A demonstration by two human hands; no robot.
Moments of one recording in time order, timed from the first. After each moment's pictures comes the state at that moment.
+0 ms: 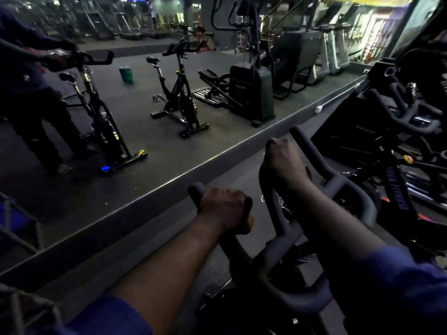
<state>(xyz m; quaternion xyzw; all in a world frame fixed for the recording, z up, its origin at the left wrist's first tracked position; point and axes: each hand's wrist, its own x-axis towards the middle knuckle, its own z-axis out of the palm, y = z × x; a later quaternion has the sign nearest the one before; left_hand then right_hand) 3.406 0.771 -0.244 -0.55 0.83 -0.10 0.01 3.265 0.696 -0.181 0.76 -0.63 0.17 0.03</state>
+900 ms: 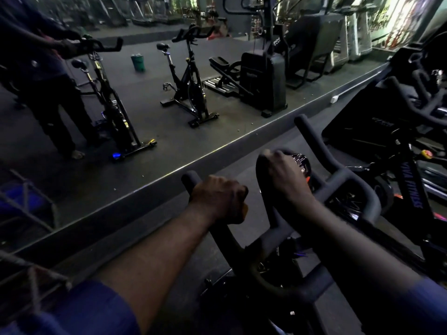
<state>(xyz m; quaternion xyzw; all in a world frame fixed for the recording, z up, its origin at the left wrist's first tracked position) 3.402 0.765 -0.252 -0.55 0.83 -0.12 -0.01 3.243 0.736 -0.202 0.84 -0.52 0.17 -0.01</state>
